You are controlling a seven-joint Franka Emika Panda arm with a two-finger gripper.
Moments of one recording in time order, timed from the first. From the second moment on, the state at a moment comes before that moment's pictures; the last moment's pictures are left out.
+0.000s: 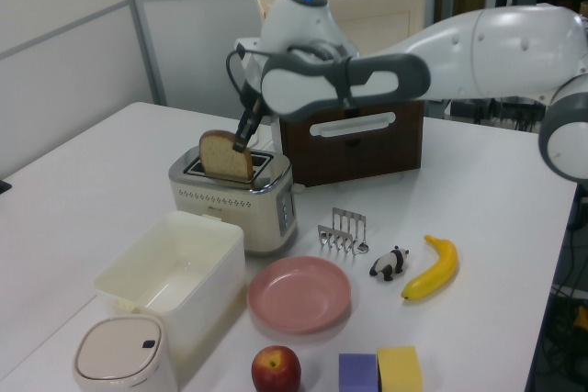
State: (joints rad) arm 0.03 0.43 -0.10 -1.36 0.10 2.31 -0.46
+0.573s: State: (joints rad) arm 0.05 0.19 -0.10 -1.36 0.11 1.75 -0.62
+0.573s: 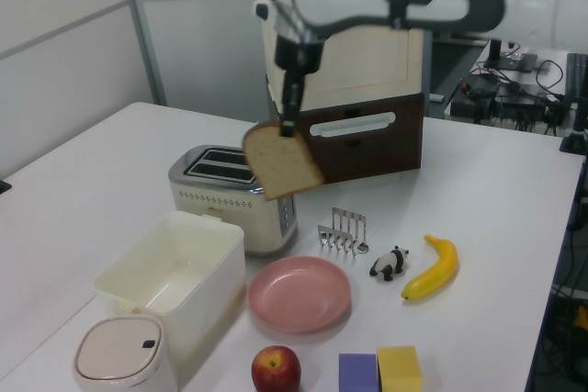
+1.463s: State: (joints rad) arm 0.08 0.21 -0.10 -1.48 0.11 1.68 -0.71
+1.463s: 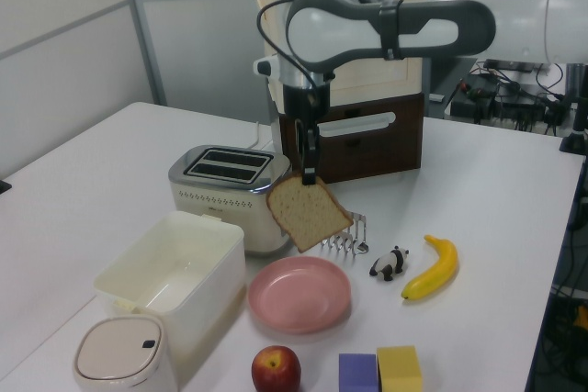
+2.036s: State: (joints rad) arm 0.09 0.32 -0.10 -1.48 0.09 1.86 -0.71
